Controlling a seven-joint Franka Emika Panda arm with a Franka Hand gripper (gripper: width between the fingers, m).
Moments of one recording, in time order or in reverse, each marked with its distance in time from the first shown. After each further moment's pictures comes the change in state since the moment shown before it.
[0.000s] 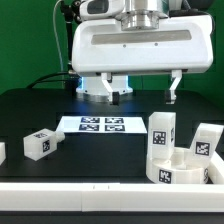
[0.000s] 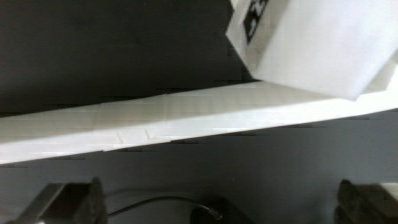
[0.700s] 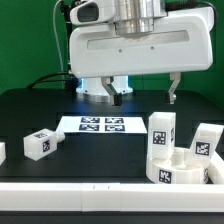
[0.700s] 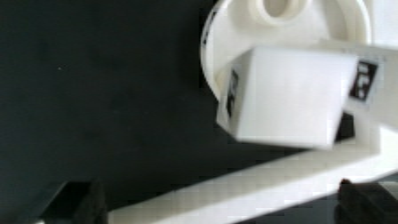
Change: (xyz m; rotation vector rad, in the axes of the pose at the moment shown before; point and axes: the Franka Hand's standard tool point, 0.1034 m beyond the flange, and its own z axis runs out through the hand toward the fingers) arm -0.011 -0.005 0.000 0.004 -0.377 0.247
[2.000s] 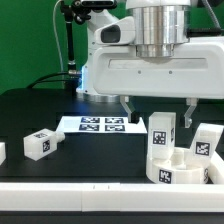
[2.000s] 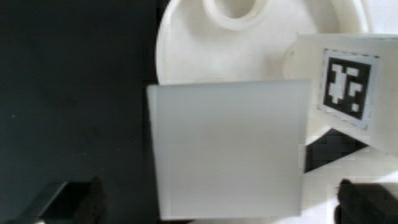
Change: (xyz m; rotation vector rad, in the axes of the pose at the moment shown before) arm -0.009 -0.016 0.034 -0.049 -0.007 0.070
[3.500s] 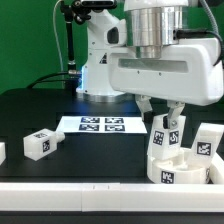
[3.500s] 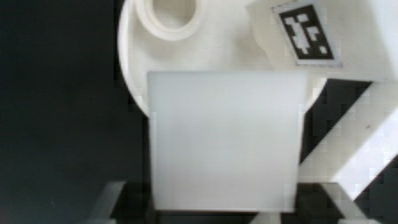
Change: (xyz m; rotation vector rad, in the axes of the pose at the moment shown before) arm -0.002 -0.003 0.002 0.038 -0.022 0.701
